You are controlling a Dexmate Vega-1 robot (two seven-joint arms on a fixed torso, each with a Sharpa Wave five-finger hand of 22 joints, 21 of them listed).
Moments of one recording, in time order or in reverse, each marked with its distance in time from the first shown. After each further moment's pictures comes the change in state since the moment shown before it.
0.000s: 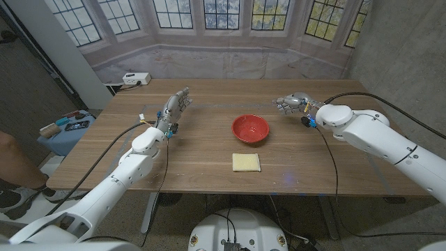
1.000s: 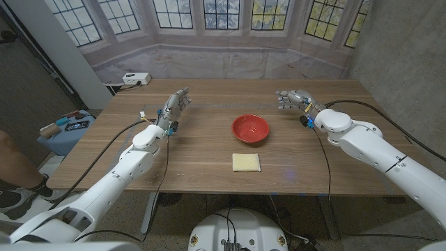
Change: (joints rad) left arm -0.038 0.002 0.008 0.027 0.010 0.030 0.001; left_hand -0.012 -0.002 0.004 0.004 0.000 -0.013 -0.006 0.000 0.000 -0.015 -0.007 -0.004 0.000 -0.005 -0.005 0.000 0.000 -0.004 -0.004 0.000 -0.005; right arm -0.049 0.095 0.032 0.147 -0.011 0.266 -0.037; right_hand -0.070 0.027 0.018 -0.018 0.000 -0.045 -0.009 0.000 -0.002 -0.052 0.000 0.000 -0.005 -0.013 -0.014 0.000 -0.007 0.126 -0.079 0.056 0.000
